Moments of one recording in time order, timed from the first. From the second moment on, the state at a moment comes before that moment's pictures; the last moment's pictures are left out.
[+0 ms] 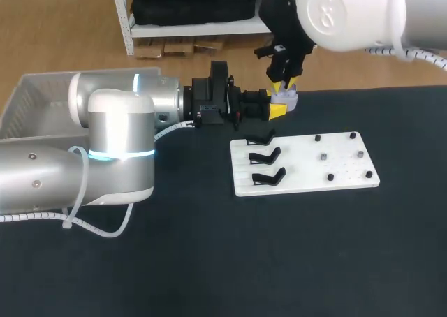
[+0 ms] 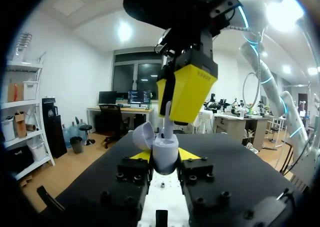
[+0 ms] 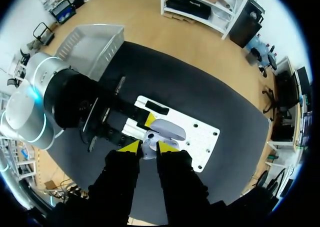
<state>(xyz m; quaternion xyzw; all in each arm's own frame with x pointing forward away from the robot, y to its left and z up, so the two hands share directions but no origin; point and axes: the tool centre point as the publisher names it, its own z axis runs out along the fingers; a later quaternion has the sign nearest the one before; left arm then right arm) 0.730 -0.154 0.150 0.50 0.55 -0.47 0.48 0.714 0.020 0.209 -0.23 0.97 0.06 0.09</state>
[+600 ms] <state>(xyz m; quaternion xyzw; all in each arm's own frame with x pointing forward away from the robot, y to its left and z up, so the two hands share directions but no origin) 0.730 -0.154 0.149 0.50 0.55 -0.47 0.48 0.717 0.018 0.203 -0.23 0.97 0.07 0.09</state>
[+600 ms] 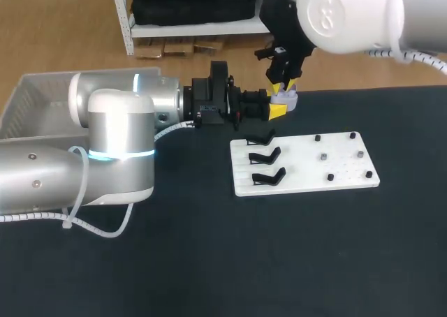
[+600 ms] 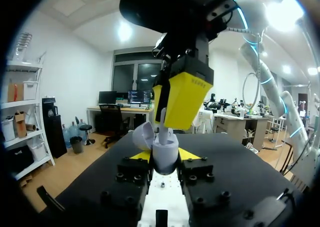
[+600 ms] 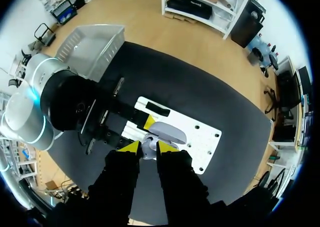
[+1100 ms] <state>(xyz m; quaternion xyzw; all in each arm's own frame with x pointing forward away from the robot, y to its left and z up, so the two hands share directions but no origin) 0.730 -0.154 0.150 0.50 0.55 -0.47 0.48 0.718 0.016 0.196 -0.23 0.97 0.06 0.08</state>
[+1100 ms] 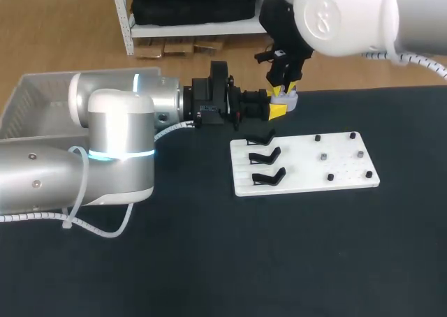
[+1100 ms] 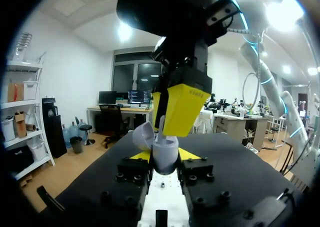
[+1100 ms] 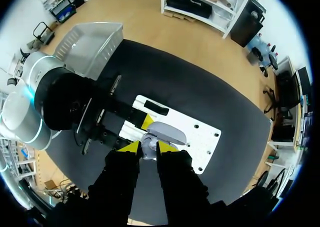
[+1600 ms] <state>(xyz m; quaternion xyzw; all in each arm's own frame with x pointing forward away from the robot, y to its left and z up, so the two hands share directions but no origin) 0.730 -0.154 0.149 0.50 0.55 -0.47 0.48 0.720 0.016 0.196 -0.23 0.97 0.05 0.09</state>
